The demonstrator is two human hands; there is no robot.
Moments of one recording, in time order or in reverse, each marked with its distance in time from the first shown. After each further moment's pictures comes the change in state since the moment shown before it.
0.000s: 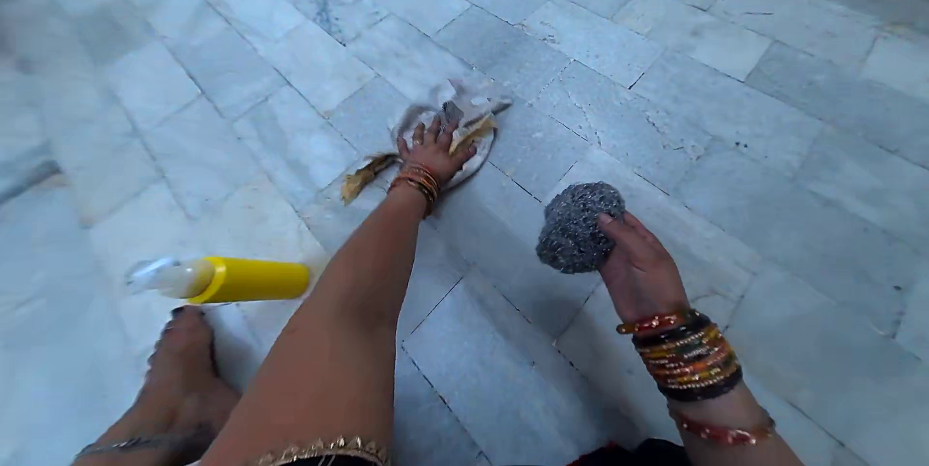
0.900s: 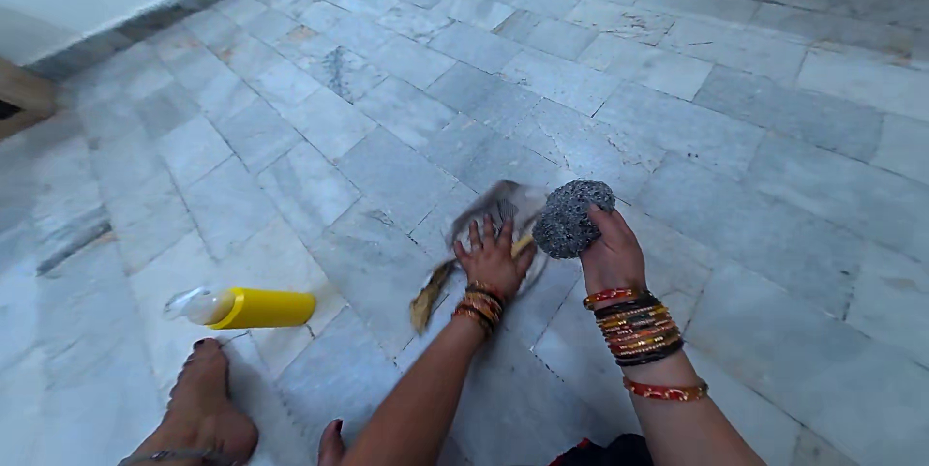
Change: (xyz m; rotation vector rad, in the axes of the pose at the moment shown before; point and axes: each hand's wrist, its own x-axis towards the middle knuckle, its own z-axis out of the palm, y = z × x) left_hand -0.157 0.132 0.081 0.016 0.079 0.049; right_hand 0.016 -0.014 -0.015 0.206 0.170 -0.139
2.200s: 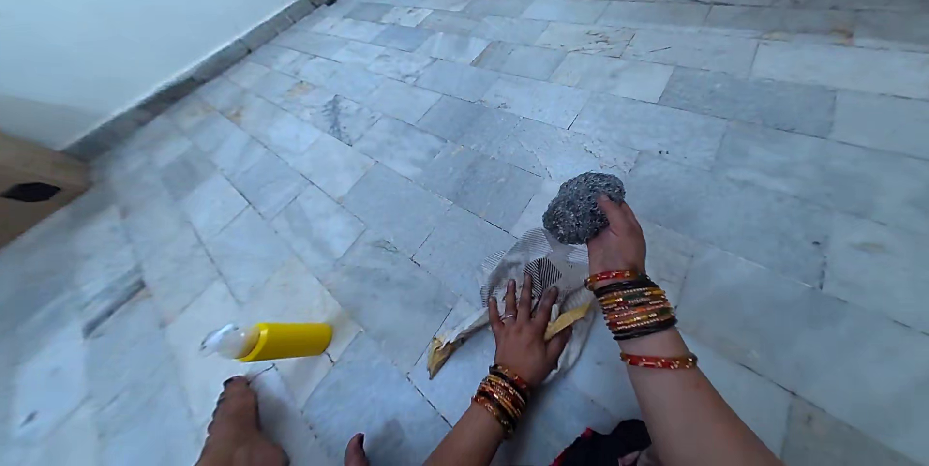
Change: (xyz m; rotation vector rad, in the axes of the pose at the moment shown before) left_hand -0.103 0.023 0.026 0.022 0.138 0.361; right_hand 0.005 -0.027 -0.006 0.143 0.166 -0.107
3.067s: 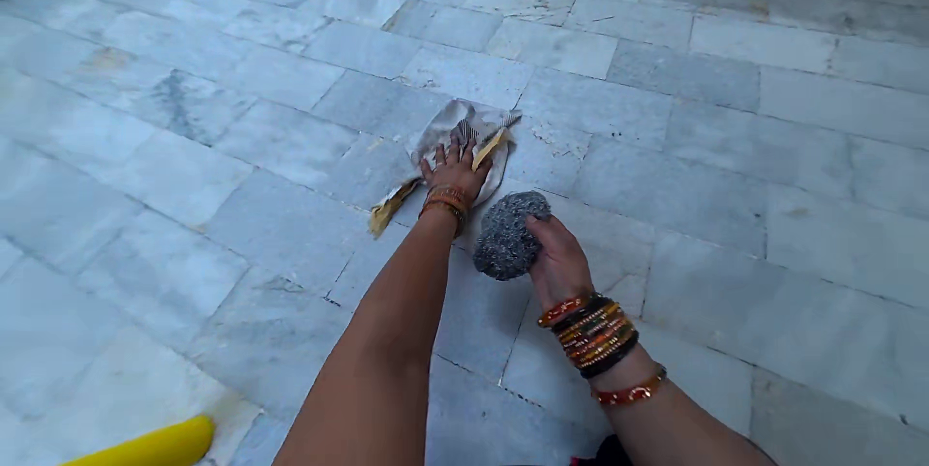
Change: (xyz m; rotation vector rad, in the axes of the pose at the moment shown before) left_hand 0.301 -0.064 -0.009 0.000 -0.318 -0.148; right_hand -0.002 0.027 0.000 -0.135 -0.086 0.181
